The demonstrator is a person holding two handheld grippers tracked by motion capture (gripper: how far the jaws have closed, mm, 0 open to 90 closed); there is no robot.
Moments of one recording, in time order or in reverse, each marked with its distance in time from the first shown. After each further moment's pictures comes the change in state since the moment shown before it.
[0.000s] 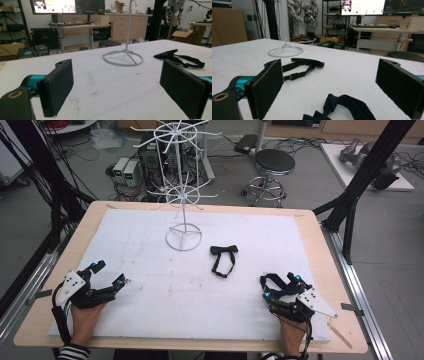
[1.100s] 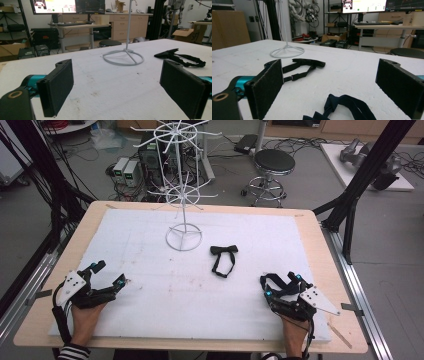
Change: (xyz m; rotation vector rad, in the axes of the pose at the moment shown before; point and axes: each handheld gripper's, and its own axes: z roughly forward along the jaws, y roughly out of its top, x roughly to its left) left arm -0.001 0.000 0.000 0.003 0.002 0.008; right arm -0.004 0.005 0.000 0.013 0.015 0.040
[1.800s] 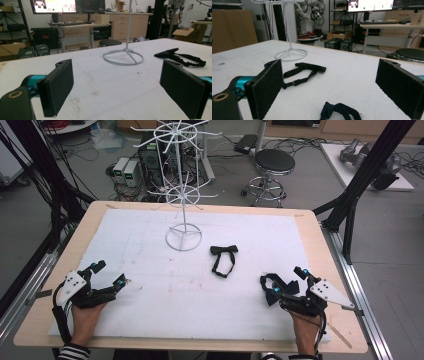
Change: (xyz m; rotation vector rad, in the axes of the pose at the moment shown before) left arm 0.000 0.000 0.000 0.005 0.000 0.004; right arm -0.015 0.031 -0.008 0.038 0.056 -0.004
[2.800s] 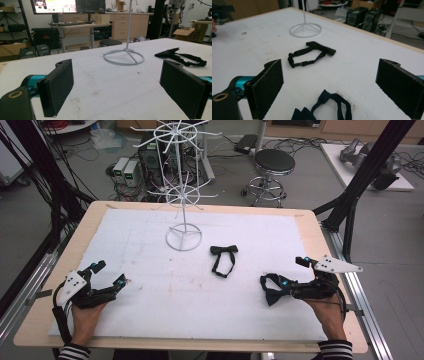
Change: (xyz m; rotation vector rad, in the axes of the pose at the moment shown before) left arm -0.001 0.000 0.000 0.001 0.006 0.004; right arm -0.036 0.053 0.012 0.301 0.203 -0.072
